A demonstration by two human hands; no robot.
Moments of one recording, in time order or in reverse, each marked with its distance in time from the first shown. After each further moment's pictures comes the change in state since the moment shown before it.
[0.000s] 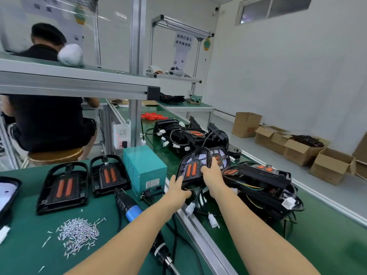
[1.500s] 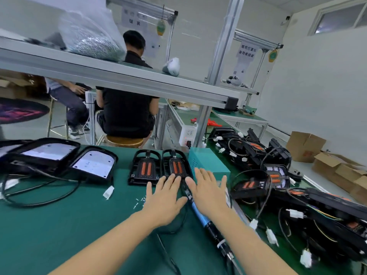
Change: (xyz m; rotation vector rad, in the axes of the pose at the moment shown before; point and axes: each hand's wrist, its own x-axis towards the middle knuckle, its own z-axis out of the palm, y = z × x) left_hand -0.118 -0.079 -0.139 0.860 0.310 -0.076; right_hand -0.130 -0.030 0.141 -1.116 -0.289 -0.585
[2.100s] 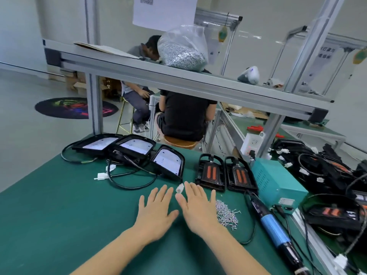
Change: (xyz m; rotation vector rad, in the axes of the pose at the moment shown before) left_hand -0.102 -0.152 -0.017 -0.038 0.086 -0.348; right_hand -0.027 -0.172 0.059 0.110 -0.181 -0.332
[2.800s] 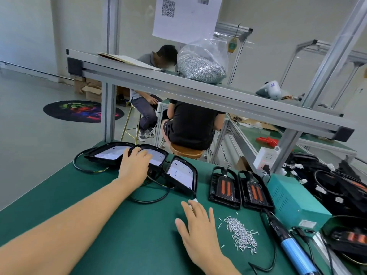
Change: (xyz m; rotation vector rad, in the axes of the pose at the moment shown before) left_hand 0.108 -0.101 -0.100 0.486 0.442 -0.009; right_hand 0.000 -0.029 0.026 0.037 0.095 -0.114
